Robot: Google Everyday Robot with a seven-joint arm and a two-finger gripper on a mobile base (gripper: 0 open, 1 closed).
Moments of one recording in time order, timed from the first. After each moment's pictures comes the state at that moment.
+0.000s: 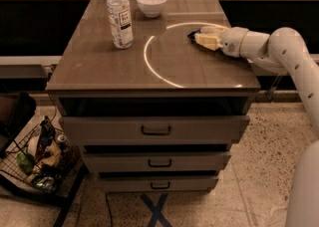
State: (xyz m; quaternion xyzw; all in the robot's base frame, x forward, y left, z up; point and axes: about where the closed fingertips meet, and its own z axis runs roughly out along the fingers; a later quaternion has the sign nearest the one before) arm 0.813 -0.168 0.844 -0.33 0.67 0.26 0.60
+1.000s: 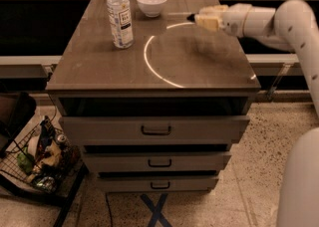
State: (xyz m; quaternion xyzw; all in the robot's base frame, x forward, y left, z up) arm 0.812 -0.156 0.915 -0.38 0.65 0.23 0.61
